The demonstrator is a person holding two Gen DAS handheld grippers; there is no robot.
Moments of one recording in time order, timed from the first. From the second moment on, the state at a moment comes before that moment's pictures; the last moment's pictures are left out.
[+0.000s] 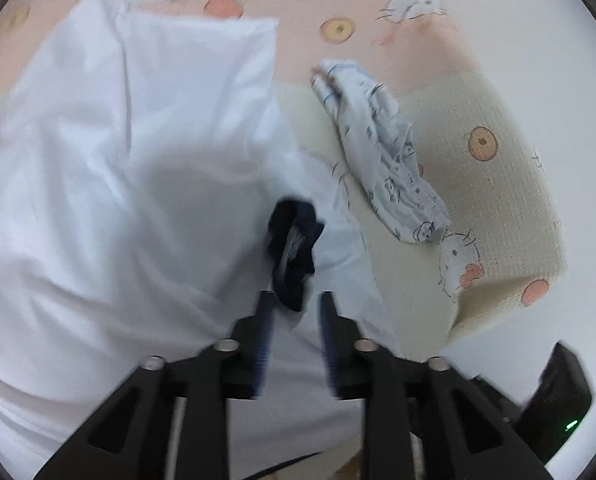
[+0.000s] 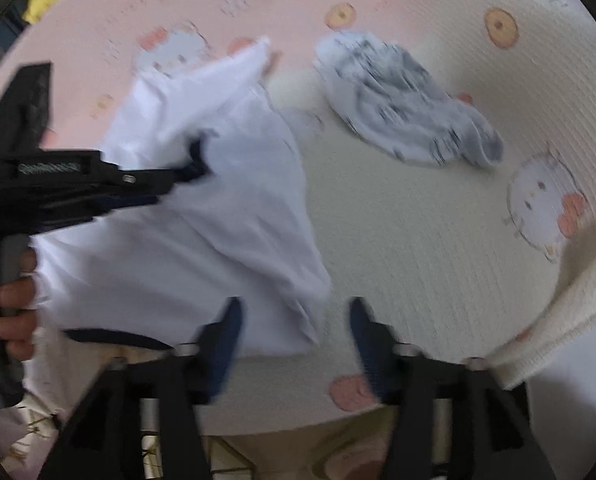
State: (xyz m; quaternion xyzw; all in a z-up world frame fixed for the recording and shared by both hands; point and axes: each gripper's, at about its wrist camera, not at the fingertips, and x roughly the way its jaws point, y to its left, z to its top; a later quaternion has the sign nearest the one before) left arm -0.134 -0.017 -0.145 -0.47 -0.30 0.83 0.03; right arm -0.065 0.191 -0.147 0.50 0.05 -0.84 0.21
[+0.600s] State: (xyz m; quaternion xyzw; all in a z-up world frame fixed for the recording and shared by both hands) left arm -0.186 0.012 -0.147 -0.49 -0.18 0.85 0.03; right arm -0.176 0.195 -0.151 0.52 -0.11 -0.81 0.23
